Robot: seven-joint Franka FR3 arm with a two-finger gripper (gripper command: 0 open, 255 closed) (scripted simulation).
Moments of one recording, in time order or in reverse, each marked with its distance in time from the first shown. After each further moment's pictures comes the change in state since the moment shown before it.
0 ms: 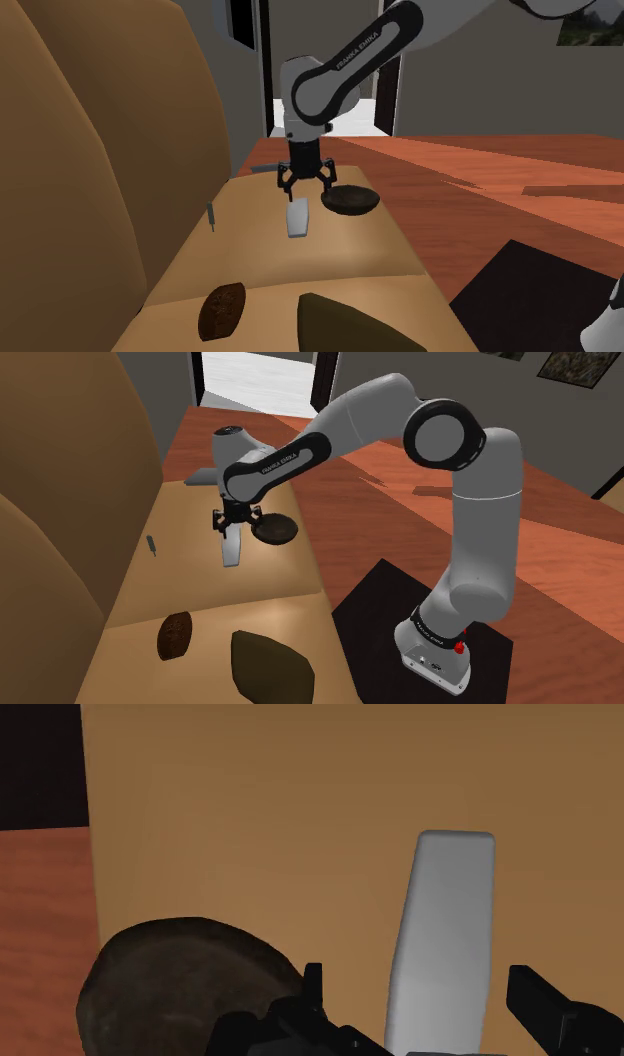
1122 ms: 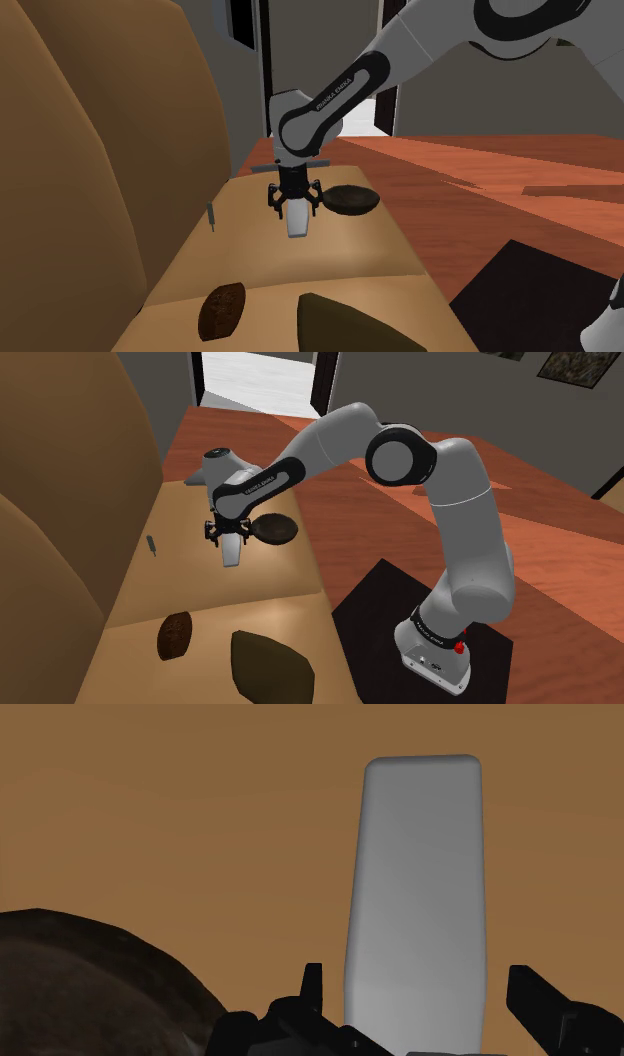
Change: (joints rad) arm 0.045 0.233 -0.048 0.196 -0.044 0.042 0.068
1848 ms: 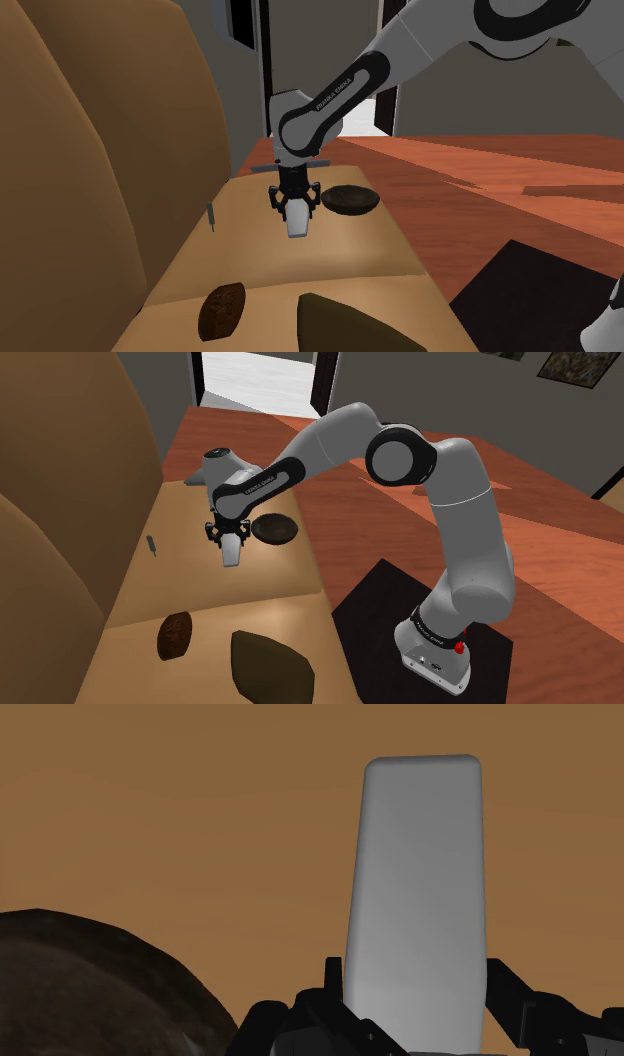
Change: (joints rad) arm 0.000 0.000 0.000 0.000 0.000 0.000 0.000
